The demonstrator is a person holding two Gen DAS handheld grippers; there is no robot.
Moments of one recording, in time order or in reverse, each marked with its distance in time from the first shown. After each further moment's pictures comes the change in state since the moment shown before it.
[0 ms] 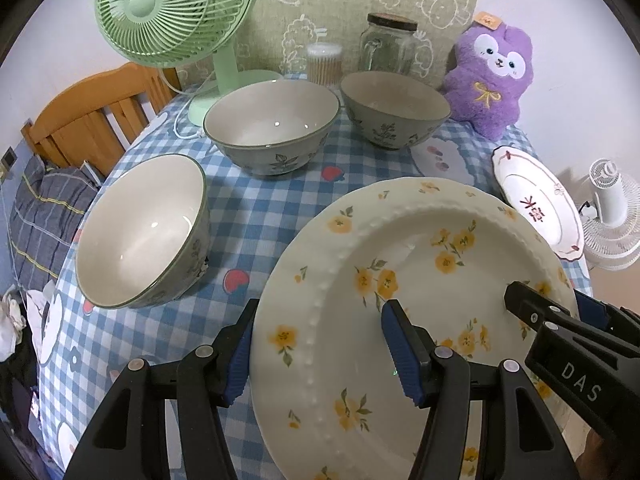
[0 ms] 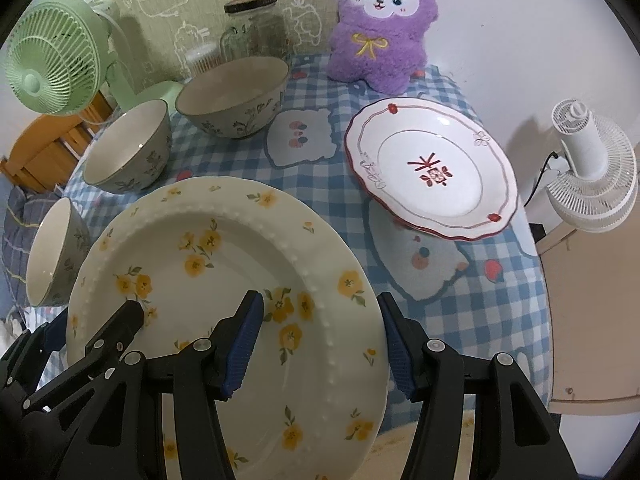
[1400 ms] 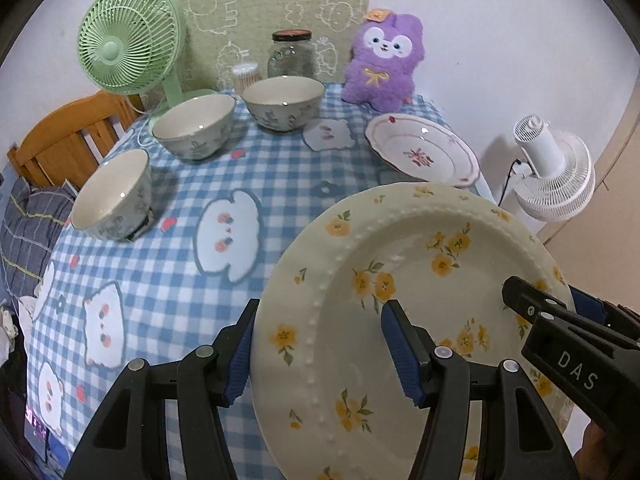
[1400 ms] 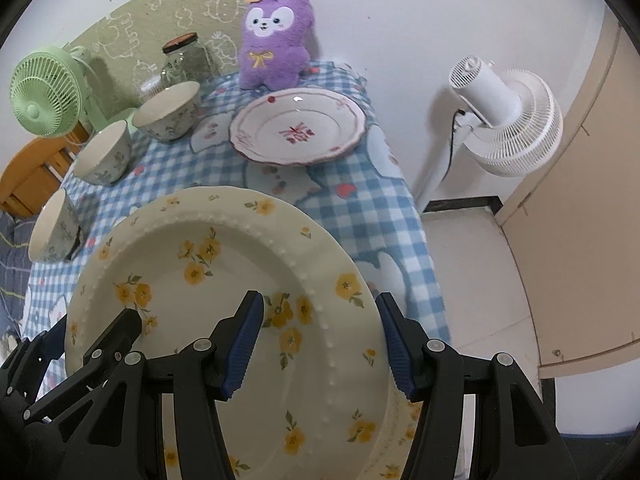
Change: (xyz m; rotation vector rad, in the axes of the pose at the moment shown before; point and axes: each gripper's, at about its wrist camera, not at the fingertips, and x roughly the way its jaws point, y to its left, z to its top) left arm -0.077 -0.090 -0.080 0.097 -0.041 -0.086; right arm -0.080 -0.103 -0.094 0.115 -0.042 -0.083
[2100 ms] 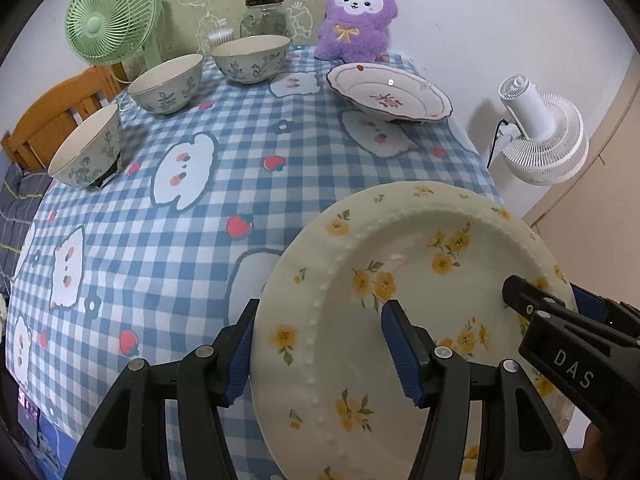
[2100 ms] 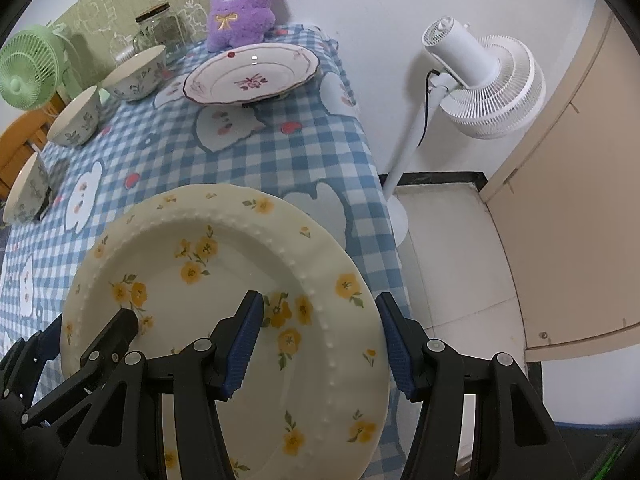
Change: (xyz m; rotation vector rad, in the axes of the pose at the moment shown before) left arm 0.016 -0.043 -0.051 0.005 0.070 -0.008; right arm 0.021 -0.043 -0.044 -0.009 0.071 -0.044
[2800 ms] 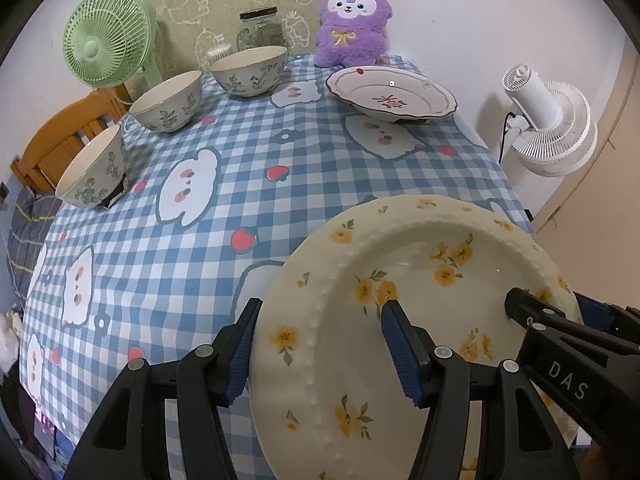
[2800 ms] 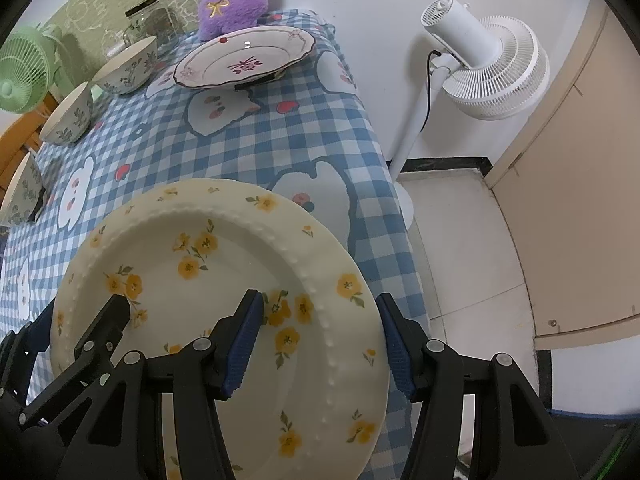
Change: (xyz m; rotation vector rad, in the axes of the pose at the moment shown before) left arm 0.009 -0.009 0.000 0.066 -0.049 0.079; right arm 0.019 -0.001 -0.004 0.038 0.032 0.024
